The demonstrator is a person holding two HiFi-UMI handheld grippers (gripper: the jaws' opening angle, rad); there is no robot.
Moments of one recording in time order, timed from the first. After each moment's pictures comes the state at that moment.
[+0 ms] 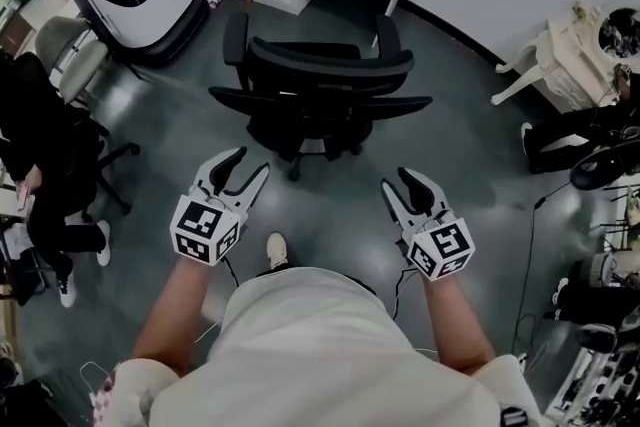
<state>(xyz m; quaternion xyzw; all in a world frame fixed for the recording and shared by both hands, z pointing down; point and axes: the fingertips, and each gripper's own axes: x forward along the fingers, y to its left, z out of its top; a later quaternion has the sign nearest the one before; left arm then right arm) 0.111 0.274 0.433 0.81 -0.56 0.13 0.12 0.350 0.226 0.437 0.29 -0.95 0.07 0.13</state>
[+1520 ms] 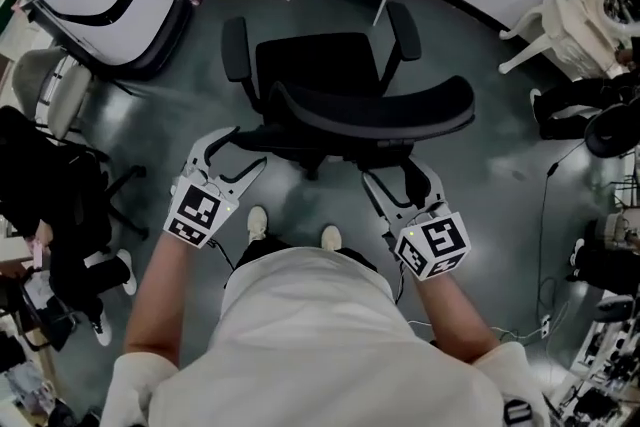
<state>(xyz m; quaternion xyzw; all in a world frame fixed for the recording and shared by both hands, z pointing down) -0.025 0.157 0.474 0.87 -0.42 0.27 0.02 0.189 0.150 0.436 0.37 -0.91 0.12 0.11</state>
